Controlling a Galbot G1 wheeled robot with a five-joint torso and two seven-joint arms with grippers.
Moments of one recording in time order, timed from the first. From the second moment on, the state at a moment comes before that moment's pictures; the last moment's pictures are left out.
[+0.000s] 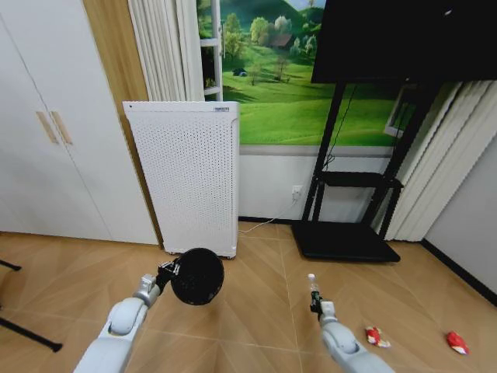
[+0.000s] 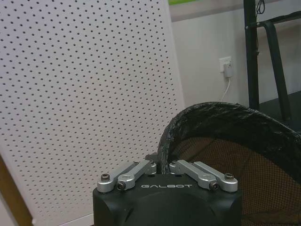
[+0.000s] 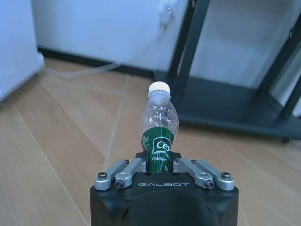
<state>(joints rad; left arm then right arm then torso) 1.09 -1.18 -0.48 -1.59 -0.13 0.13 0.32 -1.19 0.90 0.21 1.59 0.61 -0.26 0.42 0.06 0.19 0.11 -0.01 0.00</state>
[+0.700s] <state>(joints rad) 0.94 -1.32 -0.32 -1.46 -0.09 0.13 0.28 -1.44 0.75 0.39 1.94 0.51 0.12 -0.01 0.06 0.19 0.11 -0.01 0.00</state>
